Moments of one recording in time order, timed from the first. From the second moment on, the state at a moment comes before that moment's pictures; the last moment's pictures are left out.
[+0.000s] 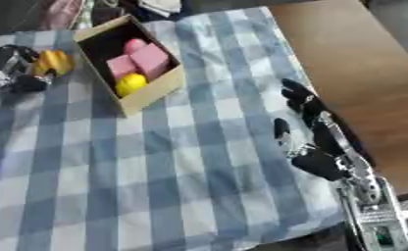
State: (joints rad) left arm -0.75 0.61 -0.11 -0.84 -0.75 0.11 -0.01; right arm -0.28 -0.11 0.08 -1.65 0.16 -0.26 0.35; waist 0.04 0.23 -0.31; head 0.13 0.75
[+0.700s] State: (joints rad) left arm -0.75 0.64 -0.13 -0.99 -0.68 0.12 0.09; right arm -0.28 -0.10 0.07 -1.65 0.16 -0.26 0.35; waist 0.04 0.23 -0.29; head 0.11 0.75
